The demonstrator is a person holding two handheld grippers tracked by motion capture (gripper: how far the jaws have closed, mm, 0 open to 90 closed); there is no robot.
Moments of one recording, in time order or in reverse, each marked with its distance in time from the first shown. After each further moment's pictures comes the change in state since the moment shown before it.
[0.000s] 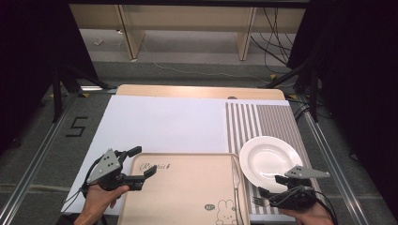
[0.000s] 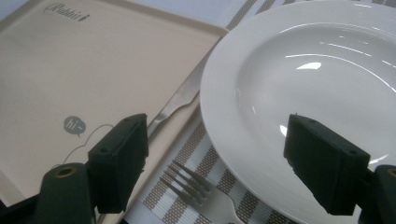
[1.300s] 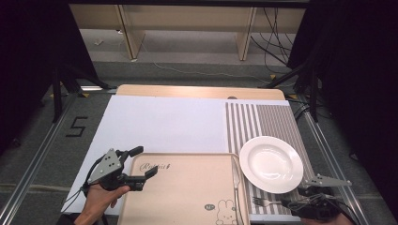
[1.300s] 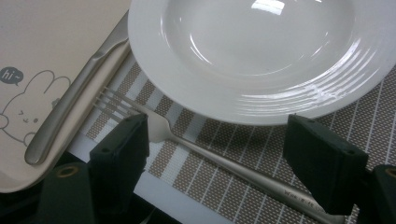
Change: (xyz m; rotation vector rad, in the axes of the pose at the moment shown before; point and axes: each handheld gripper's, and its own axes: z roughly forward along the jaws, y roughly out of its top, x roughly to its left) left arm -0.002 0.002 0.002 -0.004 -0.021 0.017; right arm -0.030 -0.034 -0.027 0.121 -0.097 0.104
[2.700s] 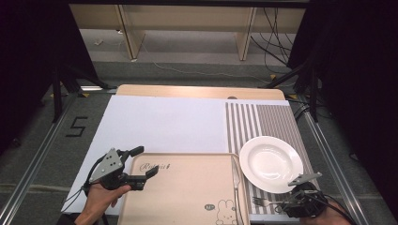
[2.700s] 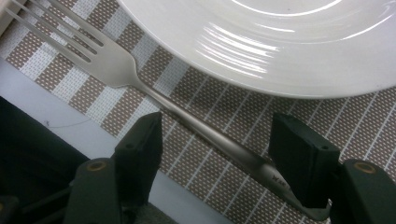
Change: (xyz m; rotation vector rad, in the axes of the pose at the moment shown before) left arm 0.001 0.000 0.002 0.008 -0.005 0.001; right arm 0.000 0.008 0.032 0.307 -0.090 -0.185
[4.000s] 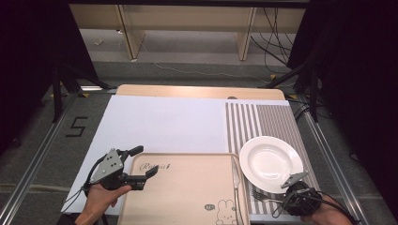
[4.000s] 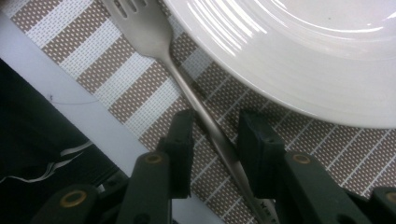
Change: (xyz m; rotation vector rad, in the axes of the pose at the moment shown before) left arm -0.001 0.000 0.000 0.011 0.021 0.030; right arm 0.005 0.011 0.007 0.070 0.003 -0.172
